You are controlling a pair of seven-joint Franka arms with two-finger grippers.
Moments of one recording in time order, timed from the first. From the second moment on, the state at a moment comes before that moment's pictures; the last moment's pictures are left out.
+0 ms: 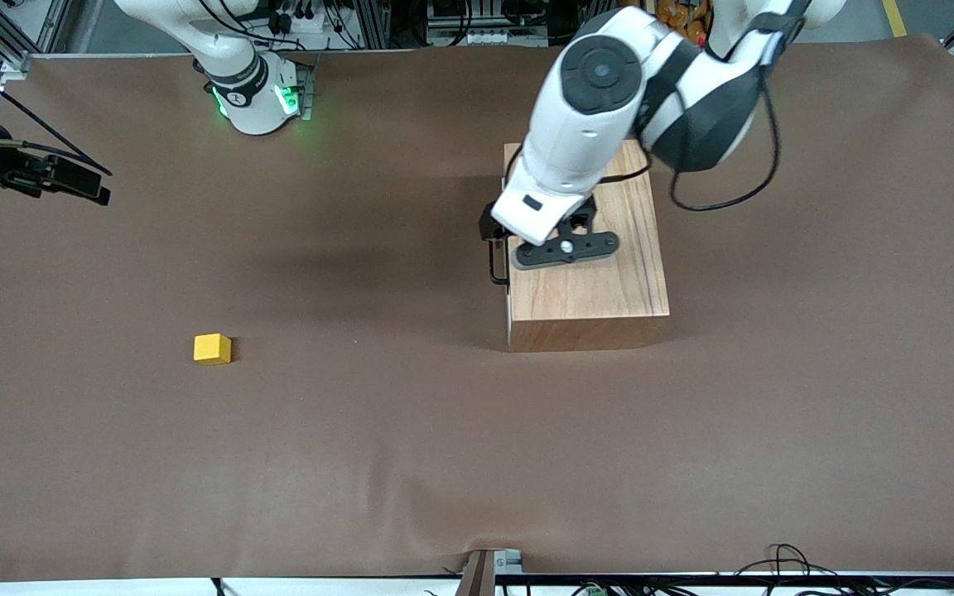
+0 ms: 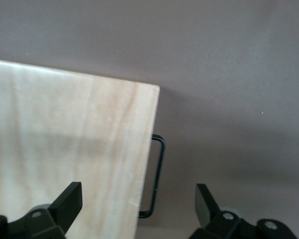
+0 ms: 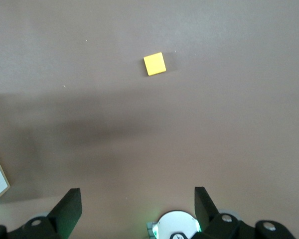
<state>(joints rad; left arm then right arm) -0.63 0.42 -0.11 -1.33 -0.08 1.78 -0.91 0.05 0.01 -0.05 -1.52 0.06 1.37 0.15</state>
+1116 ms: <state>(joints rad) -0.90 0.62 -0.01 -1.30 0.01 1.87 -1.15 0.05 0.01 -0.06 -1.49 0.05 1.42 0.01</state>
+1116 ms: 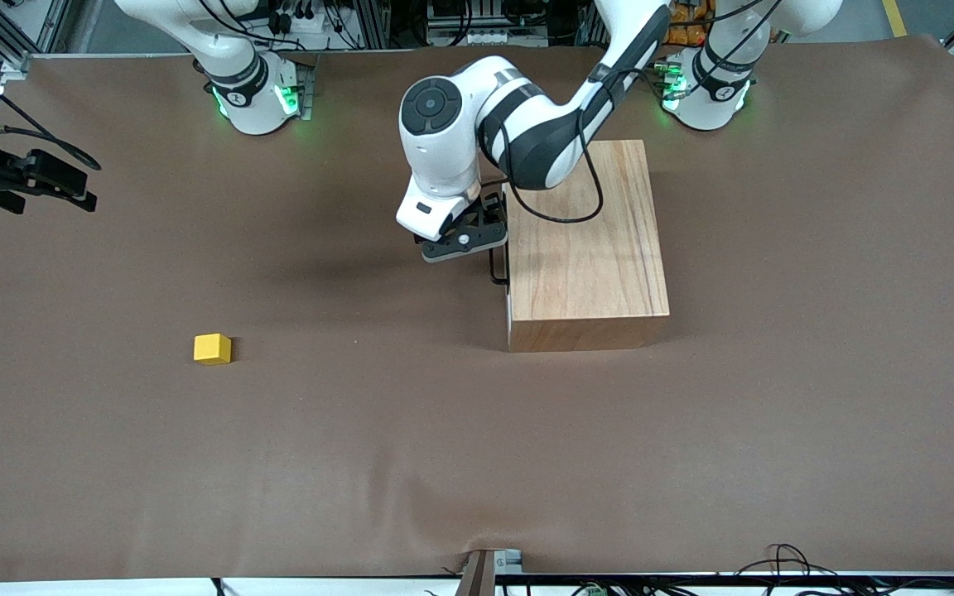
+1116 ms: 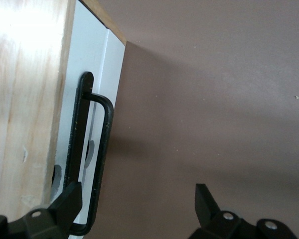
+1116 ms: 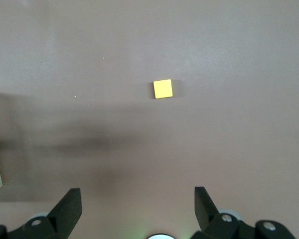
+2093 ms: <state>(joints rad) -0.92 0.70 0.00 -1.30 0.07 1.86 -1.14 0.02 0.01 -0.06 -1.53 0.05 1.43 0.01</state>
